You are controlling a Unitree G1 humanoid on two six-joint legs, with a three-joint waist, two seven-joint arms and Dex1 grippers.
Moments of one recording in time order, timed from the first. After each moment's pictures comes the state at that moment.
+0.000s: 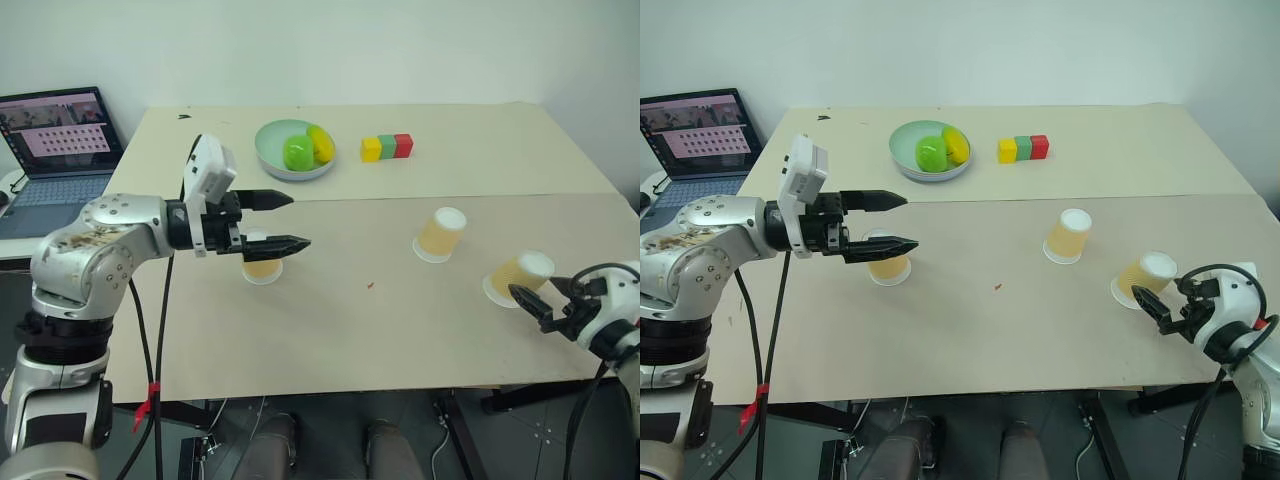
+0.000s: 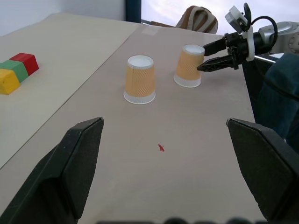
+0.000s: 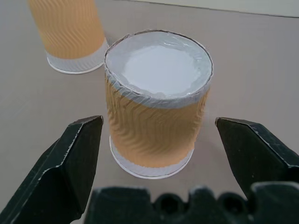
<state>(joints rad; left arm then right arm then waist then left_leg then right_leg) -0.68 0.77 0.03 -0.24 -0.70 0.81 -1.00 -0.05 -0.73 -0.51 0.02 0.40 0.44 0.68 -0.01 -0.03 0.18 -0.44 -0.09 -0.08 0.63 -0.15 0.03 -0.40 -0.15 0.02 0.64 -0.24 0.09</state>
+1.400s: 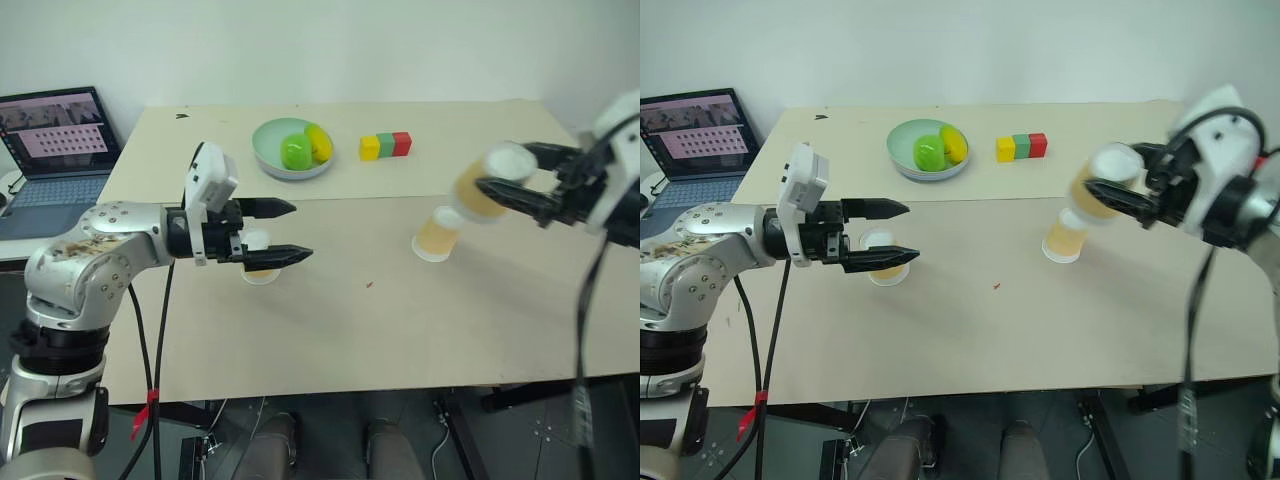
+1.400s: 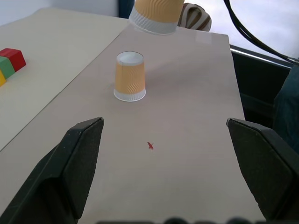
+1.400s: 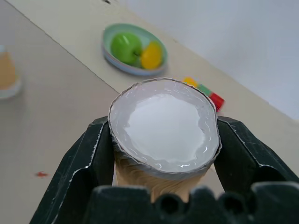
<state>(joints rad) -0.66 0.77 0.03 -0.29 -0.73 0.83 -0.99 -0.69 -0.92 -0.19 -0.35 0.57 0.85 0.70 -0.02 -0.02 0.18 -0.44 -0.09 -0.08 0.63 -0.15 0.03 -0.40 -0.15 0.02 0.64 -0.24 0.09</state>
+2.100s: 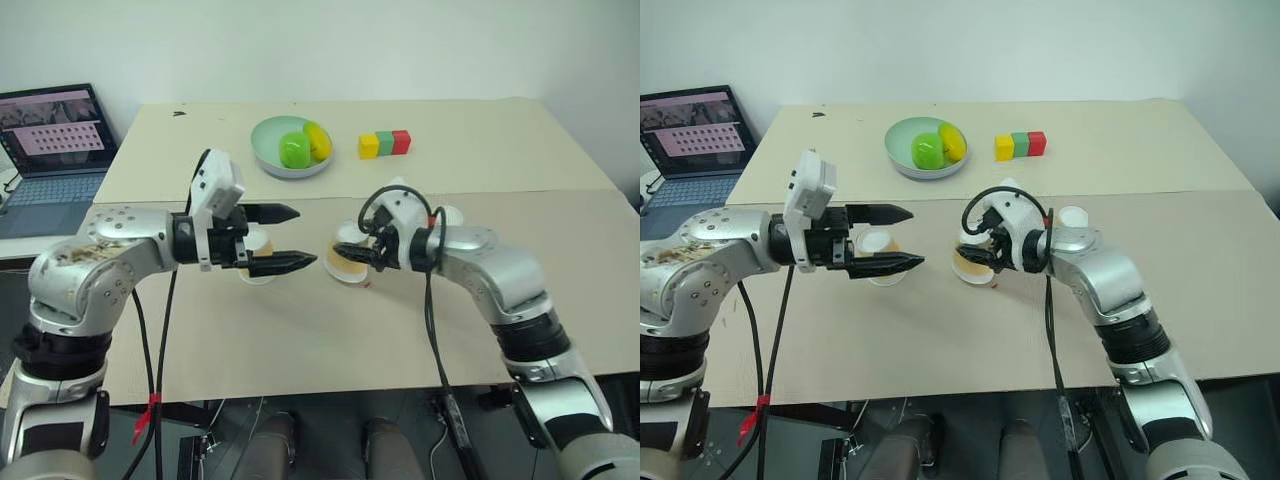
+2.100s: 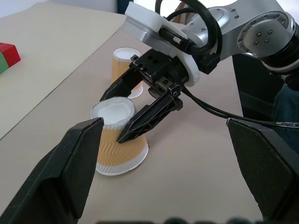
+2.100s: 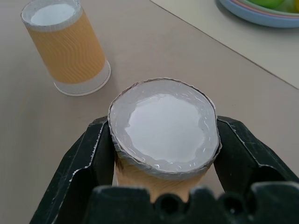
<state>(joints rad) -0.63 0.78 0.04 -0.34 -0.75 0.86 -0.95 -0.73 -0.48 0.25 -0.09 0.37 0.84 0.61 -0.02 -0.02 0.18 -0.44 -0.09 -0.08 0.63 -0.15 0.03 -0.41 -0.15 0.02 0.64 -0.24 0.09</state>
